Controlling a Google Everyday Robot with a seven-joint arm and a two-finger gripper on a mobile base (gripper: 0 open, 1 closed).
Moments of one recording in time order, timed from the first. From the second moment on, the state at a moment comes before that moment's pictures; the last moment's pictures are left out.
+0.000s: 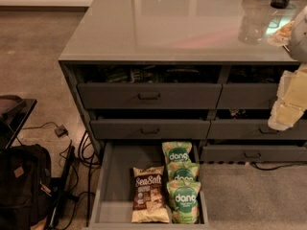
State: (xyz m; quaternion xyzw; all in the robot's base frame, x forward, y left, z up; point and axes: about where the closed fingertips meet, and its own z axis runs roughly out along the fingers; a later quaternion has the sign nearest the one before) arm 0.438 -0.217 0.976 -0.60 0.78 -0.03 0.16
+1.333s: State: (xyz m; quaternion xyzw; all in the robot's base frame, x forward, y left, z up) arm 0.410 -0.077 0.745 -0.70 0.65 0.18 0.22
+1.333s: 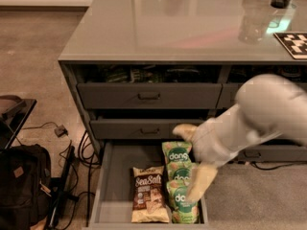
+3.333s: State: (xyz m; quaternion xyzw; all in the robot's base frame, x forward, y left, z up) arm 0.489 0.067 0.354 -0.60 0.72 0.30 0.18
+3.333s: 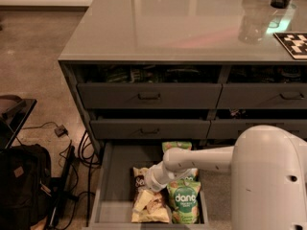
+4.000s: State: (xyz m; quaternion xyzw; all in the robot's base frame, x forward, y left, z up) arm 0.506 0.057 0.327 -0.62 0.72 0.26 0.18
